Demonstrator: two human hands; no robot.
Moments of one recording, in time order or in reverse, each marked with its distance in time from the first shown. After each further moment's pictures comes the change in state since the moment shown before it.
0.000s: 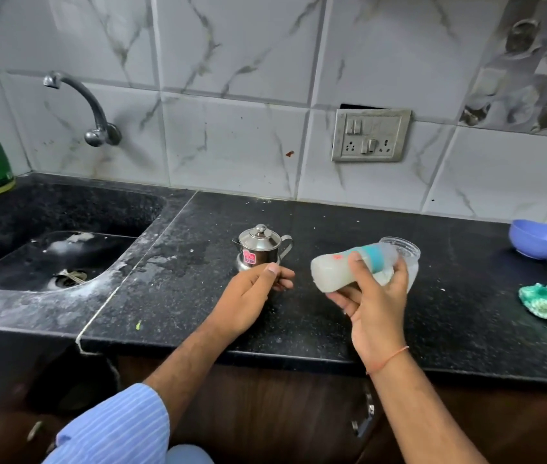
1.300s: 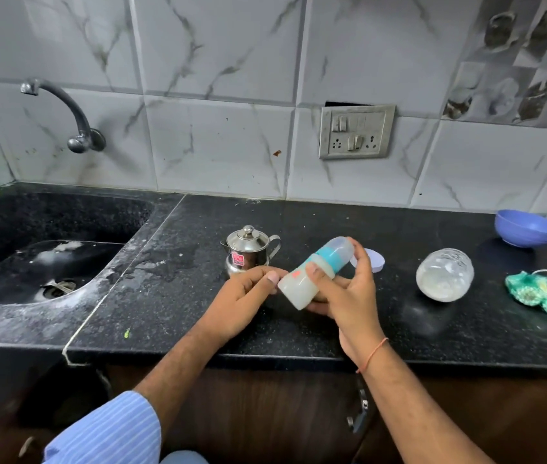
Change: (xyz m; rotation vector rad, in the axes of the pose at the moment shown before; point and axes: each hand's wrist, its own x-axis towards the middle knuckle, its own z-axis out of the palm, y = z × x) left_hand 0.000 -0.004 -0.002 0.021 -0.147 0.083; right_hand 0.002 0.008 0.004 -0.204 -0.070 -0.013
